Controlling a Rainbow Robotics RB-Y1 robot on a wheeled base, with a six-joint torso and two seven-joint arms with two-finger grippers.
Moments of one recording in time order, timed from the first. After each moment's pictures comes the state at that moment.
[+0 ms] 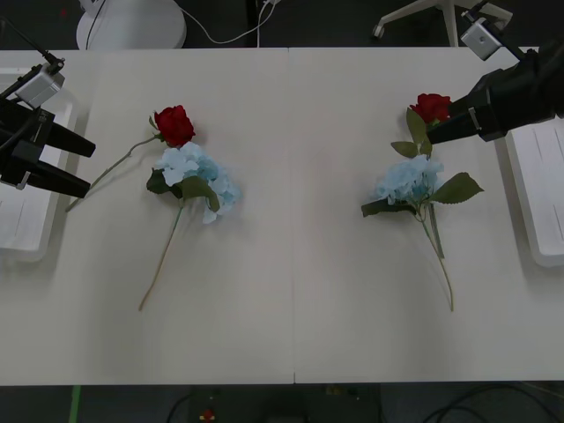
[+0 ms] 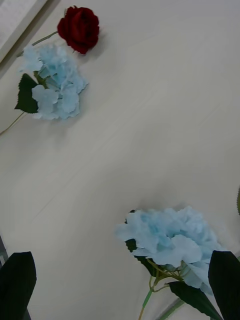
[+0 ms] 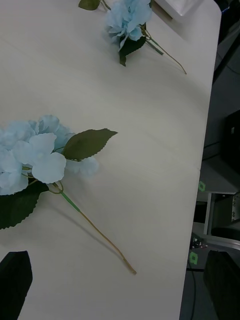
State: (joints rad) right arm -0.80 -1.01 0.34 -1.33 -1.71 1.31 2.15; left arm -0.77 1.26 -0.60 -1.27 2.18 1.38 -2.67
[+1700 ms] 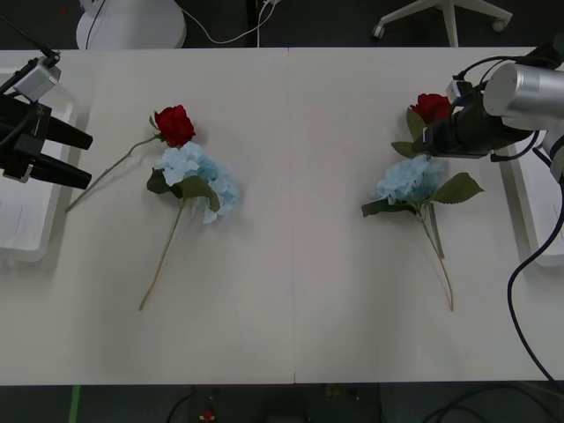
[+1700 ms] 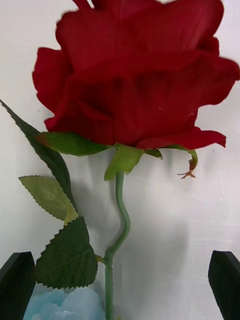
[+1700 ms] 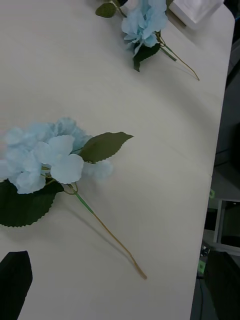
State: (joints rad) right arm -0.98 -0.56 0.25 -0.61 -0.82 0.99 1.65; left arm -0.77 1.26 -0.60 -1.25 2.18 1.33 -2.67
